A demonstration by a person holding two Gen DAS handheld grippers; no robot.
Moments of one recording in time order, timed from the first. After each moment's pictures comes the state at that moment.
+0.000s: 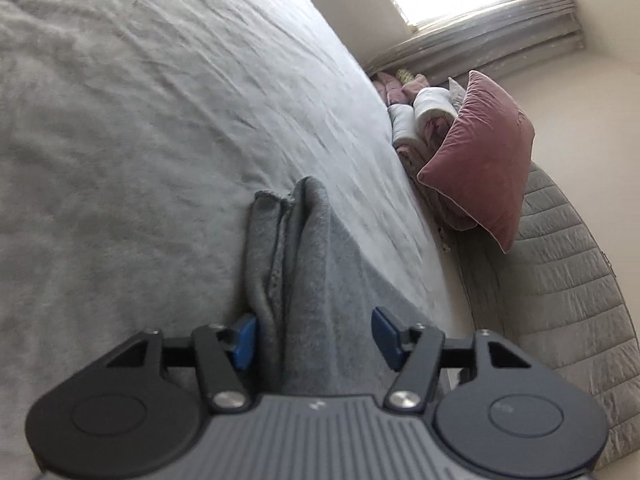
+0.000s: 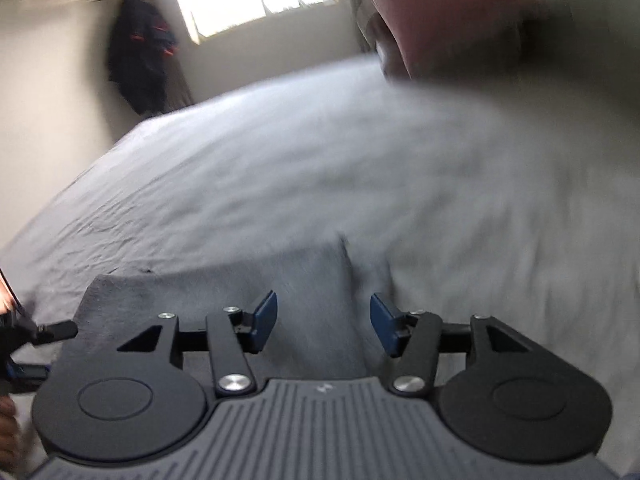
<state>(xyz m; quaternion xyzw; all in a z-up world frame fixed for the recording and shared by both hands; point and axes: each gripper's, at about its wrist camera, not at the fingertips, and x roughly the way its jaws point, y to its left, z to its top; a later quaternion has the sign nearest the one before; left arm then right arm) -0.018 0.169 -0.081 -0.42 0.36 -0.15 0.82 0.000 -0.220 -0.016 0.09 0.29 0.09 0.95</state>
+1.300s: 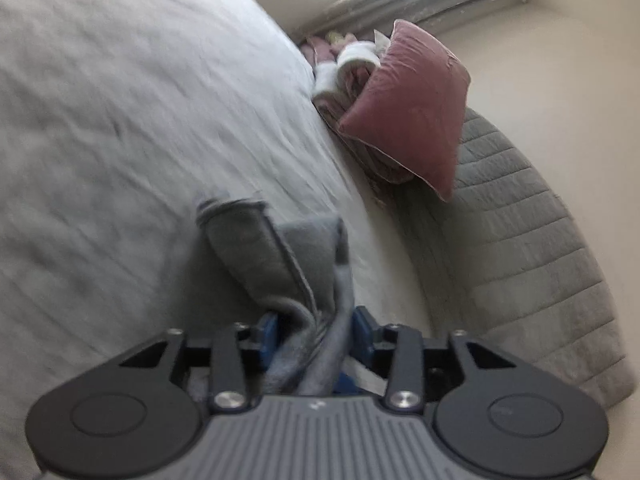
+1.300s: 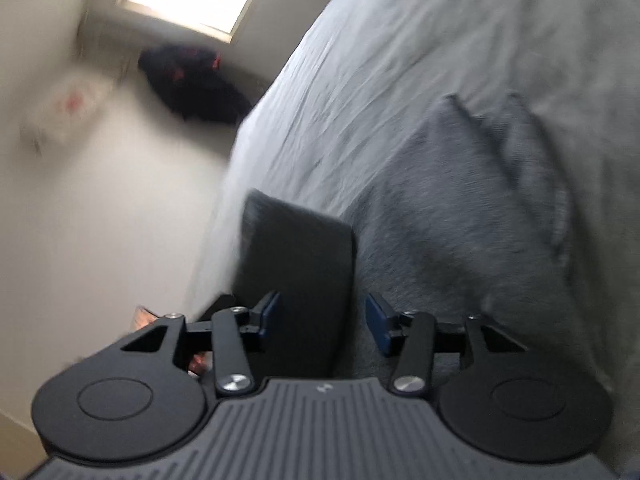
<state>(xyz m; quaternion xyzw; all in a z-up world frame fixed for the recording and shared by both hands) -0.005 0.064 -0.041 -0.42 0.37 -0.26 0.79 0.020 -0.246 -0.054 0.45 0.39 0.24 0.77</state>
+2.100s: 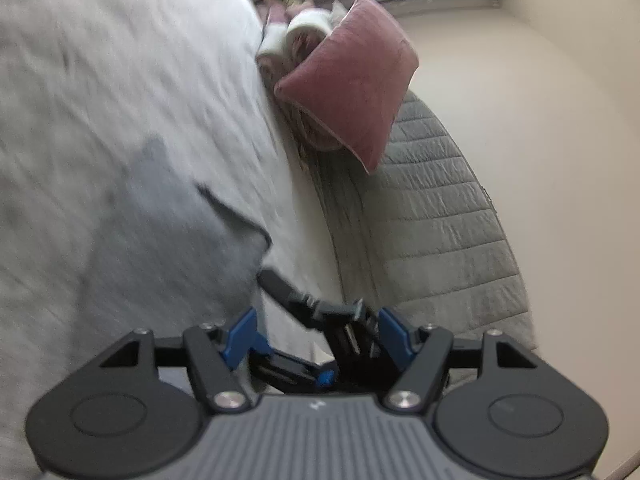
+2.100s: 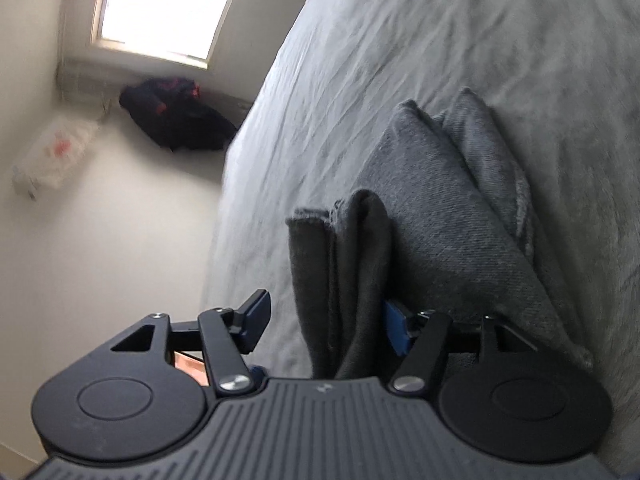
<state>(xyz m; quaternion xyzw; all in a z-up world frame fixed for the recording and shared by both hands) -0.024 0.066 -0.035 -0.46 0.35 -0.36 0.73 0.022 -0.237 -0.037 0.46 0.40 0.21 0.76</state>
